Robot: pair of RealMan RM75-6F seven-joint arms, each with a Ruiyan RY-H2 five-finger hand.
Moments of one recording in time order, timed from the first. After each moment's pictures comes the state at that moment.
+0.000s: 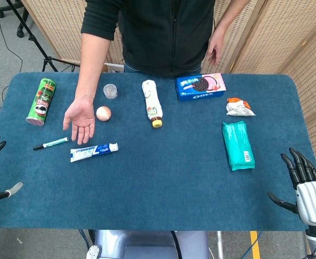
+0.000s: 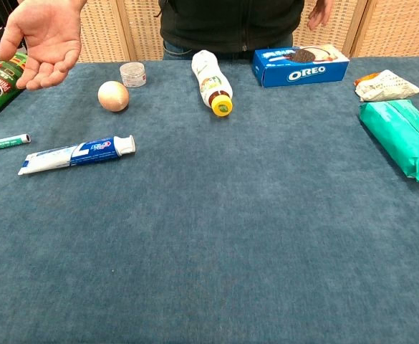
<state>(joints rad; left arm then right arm) -0.08 -1.04 -0.05 -1.67 1.63 1.64 -0.19 0.05 -1.13 0.06 -1.62 -1.68 1.68 0.06</state>
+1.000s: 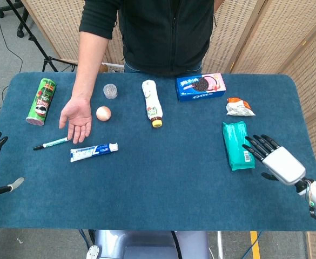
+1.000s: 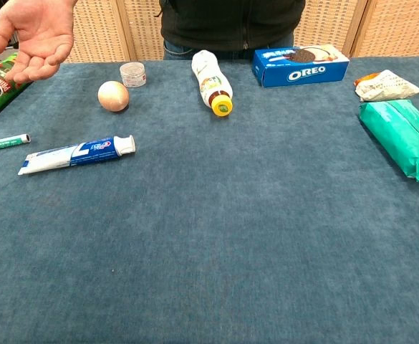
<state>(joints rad) -0.11 -1.06 -0.08 -1.67 1.55 1.56 -0.14 0.46 -1.29 -0.02 -0.72 -1.99 1.44 0.38</state>
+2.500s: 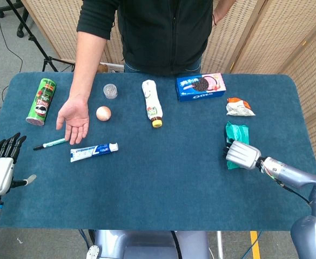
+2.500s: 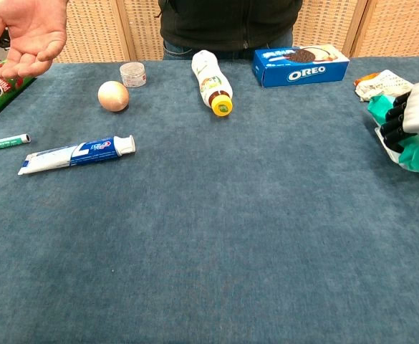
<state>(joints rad) -0.19 -1.16 -0.10 -1.64 1.40 1.38 0.02 0.71 -1.66 -0.31 -0.08 -2.07 1.36 0.47</state>
